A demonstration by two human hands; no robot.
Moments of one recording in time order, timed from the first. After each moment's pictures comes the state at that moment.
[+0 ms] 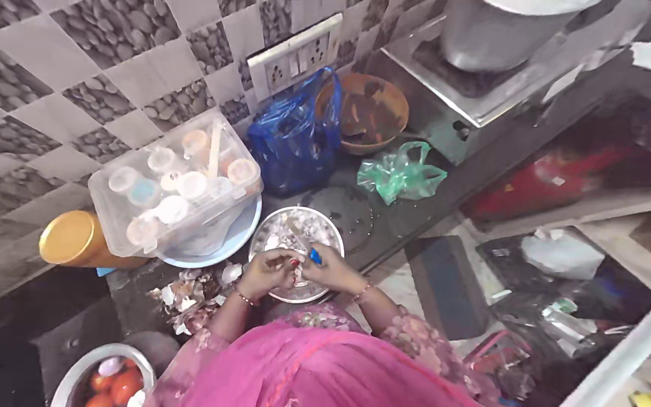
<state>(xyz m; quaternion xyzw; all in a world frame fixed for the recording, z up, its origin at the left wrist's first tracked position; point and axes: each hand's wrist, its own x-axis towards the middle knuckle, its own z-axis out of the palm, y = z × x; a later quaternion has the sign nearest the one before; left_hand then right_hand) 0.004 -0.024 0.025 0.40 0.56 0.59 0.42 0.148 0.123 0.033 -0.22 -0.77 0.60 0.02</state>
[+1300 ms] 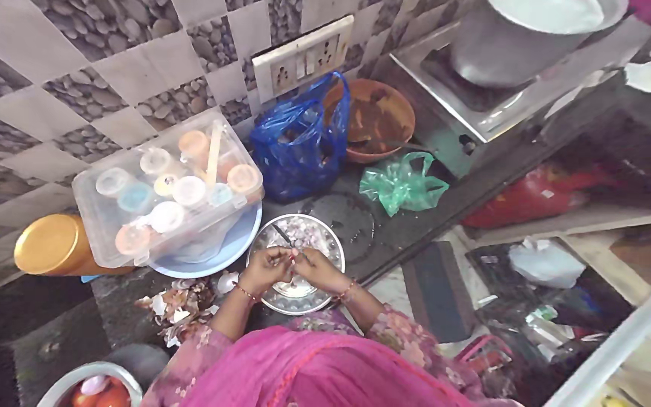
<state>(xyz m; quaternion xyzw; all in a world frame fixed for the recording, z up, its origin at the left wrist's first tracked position) -0.009 -0.002 0.025 0.28 0.64 0.54 0.46 0.115 0.128 0.013 -0.21 -0.73 0.65 -0.01</state>
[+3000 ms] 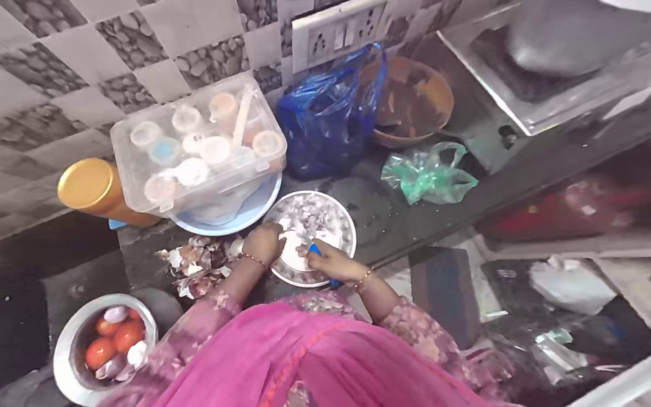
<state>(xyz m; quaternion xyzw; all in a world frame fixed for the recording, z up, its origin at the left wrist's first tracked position) -0.015 -0.007 0.019 0.37 0.88 0.05 0.30 0.138 0.121 0.009 -0.22 -0.71 0.64 -0.19</state>
